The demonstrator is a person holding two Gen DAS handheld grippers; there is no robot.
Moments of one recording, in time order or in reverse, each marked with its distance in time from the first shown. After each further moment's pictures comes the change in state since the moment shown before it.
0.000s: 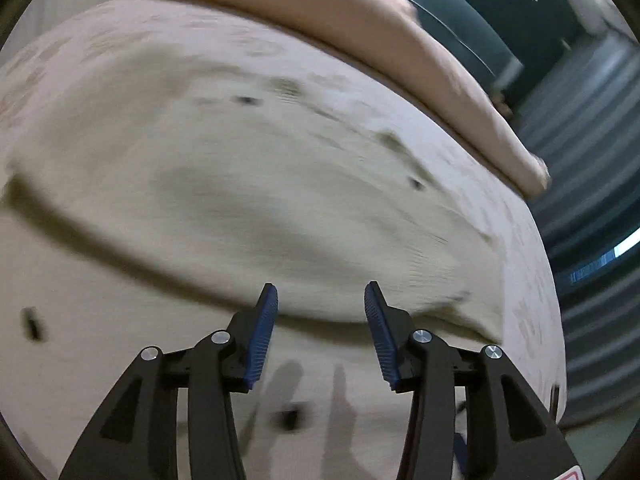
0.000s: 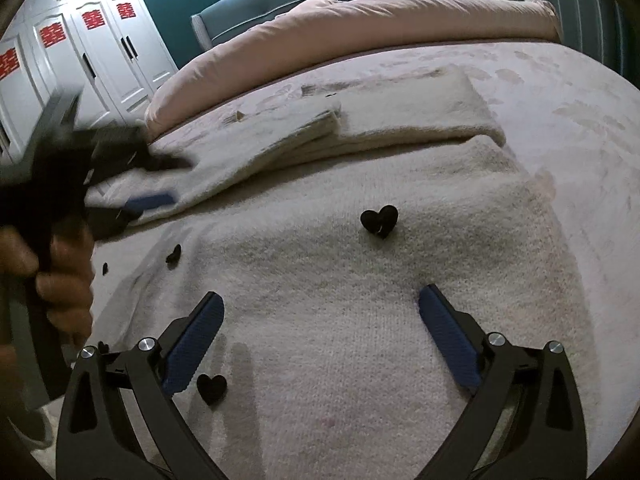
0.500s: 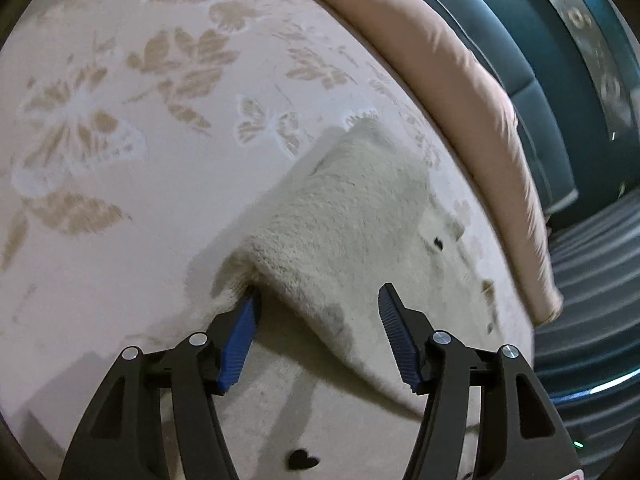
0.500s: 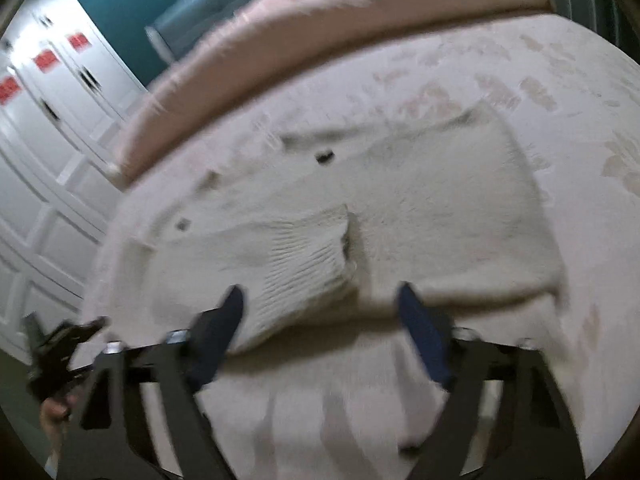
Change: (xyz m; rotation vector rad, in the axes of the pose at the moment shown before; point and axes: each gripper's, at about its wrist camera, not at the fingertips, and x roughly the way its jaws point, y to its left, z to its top) left arm -0.051 0.175 0.059 -0.396 -0.109 0.006; right arm 0.075 0.004 0.136 0.149 0.130 -0.031
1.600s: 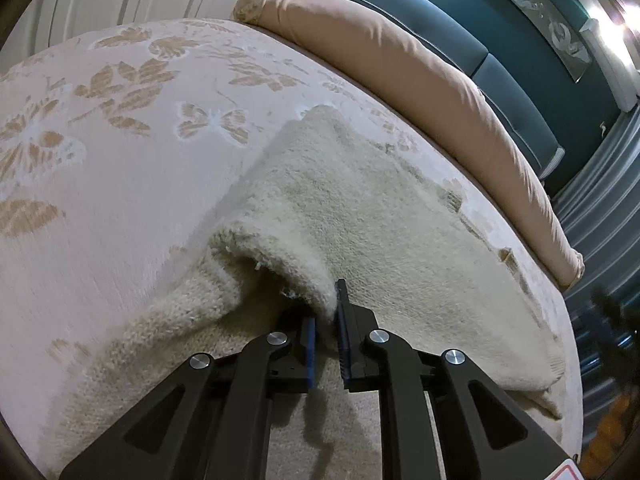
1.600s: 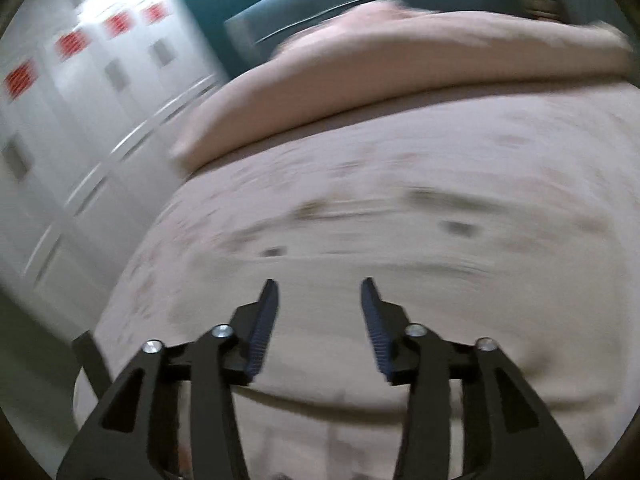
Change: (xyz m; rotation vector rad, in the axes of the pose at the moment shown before) left arm 0.033 -0.016 -0.041 0.266 -0.146 0.017; right arm 0.017 0.117 0.035 -0.283 -0.072 0.235
